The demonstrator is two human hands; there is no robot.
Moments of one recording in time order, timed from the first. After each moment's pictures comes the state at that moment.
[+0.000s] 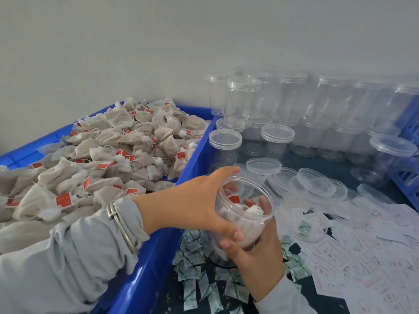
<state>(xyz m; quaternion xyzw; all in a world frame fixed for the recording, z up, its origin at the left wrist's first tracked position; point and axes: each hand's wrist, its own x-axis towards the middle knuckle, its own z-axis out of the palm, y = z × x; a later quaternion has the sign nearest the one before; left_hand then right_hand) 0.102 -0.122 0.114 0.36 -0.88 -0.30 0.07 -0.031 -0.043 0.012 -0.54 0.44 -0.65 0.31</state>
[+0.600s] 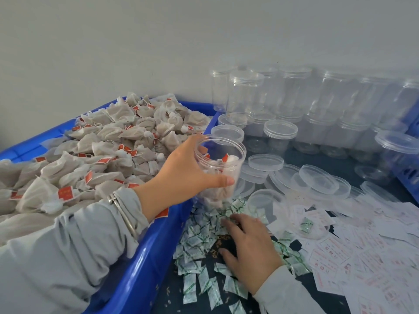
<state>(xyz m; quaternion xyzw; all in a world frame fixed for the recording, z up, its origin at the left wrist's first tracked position) 0.104 -0.141 0.111 0.48 -0.75 -0.28 0.36 -0.045 -0.054 -0.010 -0.75 0.63 -0.17 0.06</state>
